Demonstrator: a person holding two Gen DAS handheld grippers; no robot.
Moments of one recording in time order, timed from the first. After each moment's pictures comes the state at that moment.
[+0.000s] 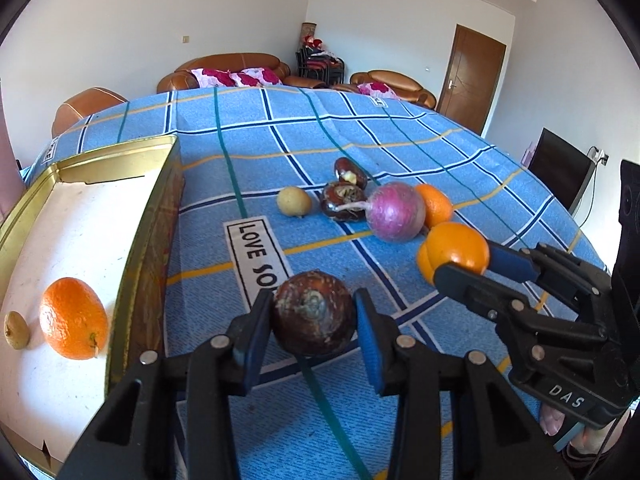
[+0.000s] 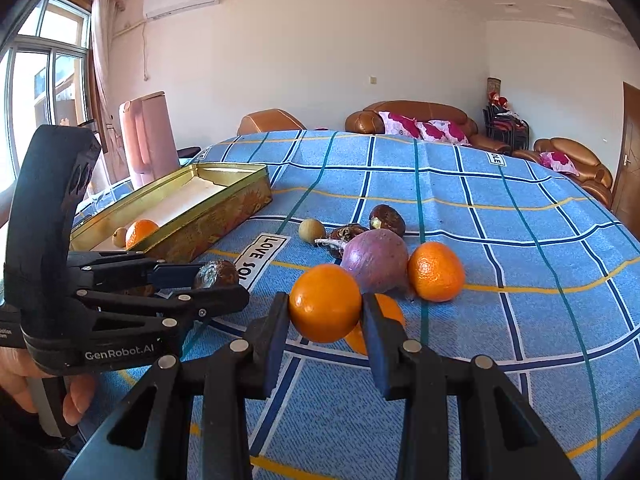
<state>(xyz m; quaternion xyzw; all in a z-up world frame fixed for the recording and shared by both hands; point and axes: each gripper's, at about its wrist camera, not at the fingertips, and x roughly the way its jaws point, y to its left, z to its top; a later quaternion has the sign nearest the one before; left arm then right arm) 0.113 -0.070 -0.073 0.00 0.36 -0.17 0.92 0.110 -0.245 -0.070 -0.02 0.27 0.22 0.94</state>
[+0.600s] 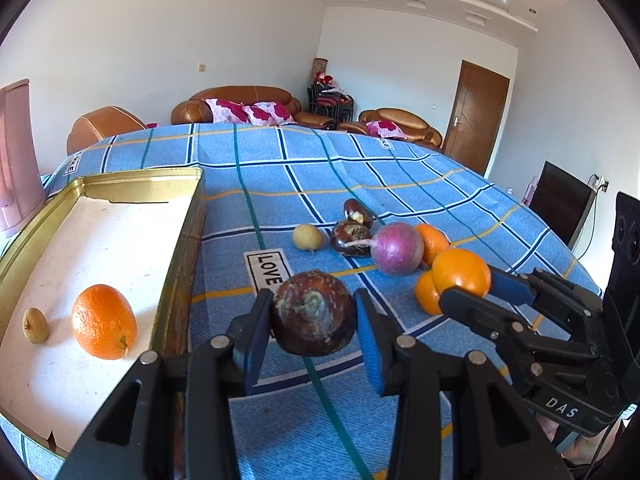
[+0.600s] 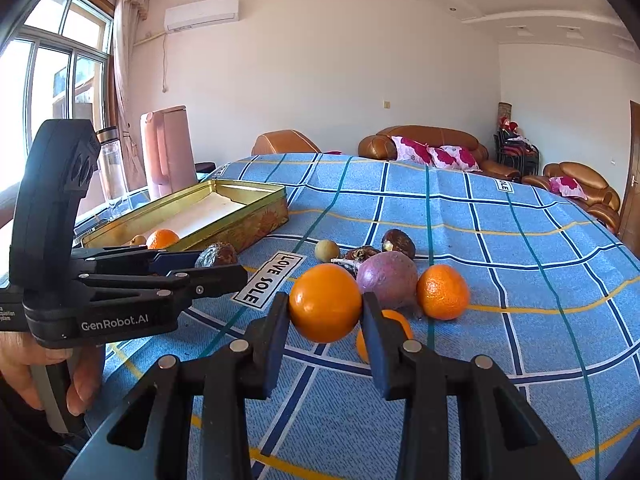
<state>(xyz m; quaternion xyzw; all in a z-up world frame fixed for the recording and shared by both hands) 0.097 -0.056 -0.060 -0.03 0.30 -0.16 0.94 0.094 -0.247 -0.065 -0.03 0.22 0.25 0.94</state>
